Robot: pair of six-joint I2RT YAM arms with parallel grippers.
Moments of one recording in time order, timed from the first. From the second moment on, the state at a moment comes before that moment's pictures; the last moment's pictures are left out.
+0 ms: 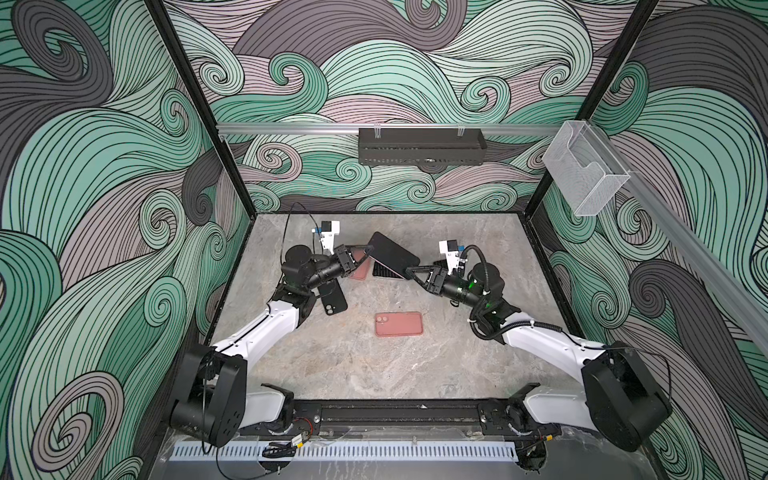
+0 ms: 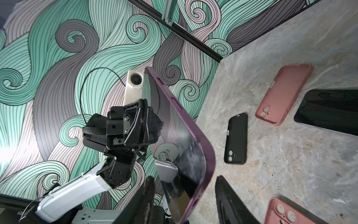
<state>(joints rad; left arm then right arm) -0.29 1.31 0.71 0.67 0.74 -1.14 0.52 1.31 0.61 0.67 -0.58 1.02</state>
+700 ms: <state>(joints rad) -0.28 1.31 0.66 0.83 0.72 -1.23 0.52 1.40 0.61 0.92 -0.61 1.15</state>
